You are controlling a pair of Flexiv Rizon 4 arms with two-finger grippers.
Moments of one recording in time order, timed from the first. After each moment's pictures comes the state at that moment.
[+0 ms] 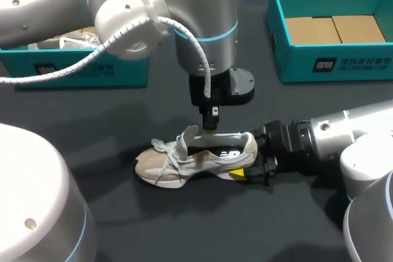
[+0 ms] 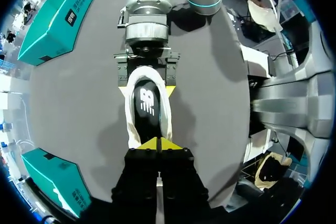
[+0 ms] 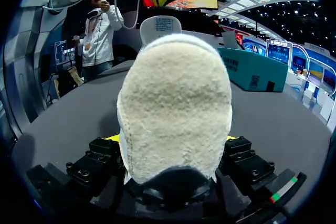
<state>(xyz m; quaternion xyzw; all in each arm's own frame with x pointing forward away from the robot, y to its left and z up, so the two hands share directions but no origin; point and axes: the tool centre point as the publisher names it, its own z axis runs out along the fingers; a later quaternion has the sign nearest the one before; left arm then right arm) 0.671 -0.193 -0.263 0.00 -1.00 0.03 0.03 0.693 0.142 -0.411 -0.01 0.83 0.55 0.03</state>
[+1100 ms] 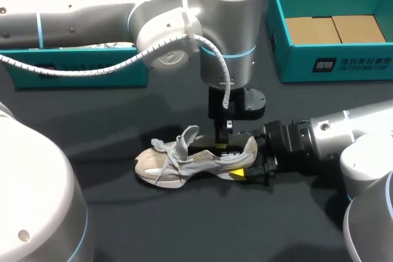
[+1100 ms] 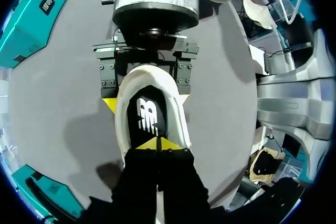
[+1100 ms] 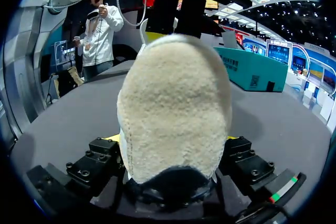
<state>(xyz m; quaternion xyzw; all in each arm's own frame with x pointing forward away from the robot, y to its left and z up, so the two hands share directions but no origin) 0.682 -0.218 -0.339 -0.02 -1.00 0.00 0.09 0.693 0.142 -0.411 -0.01 0.83 0.55 0.03</state>
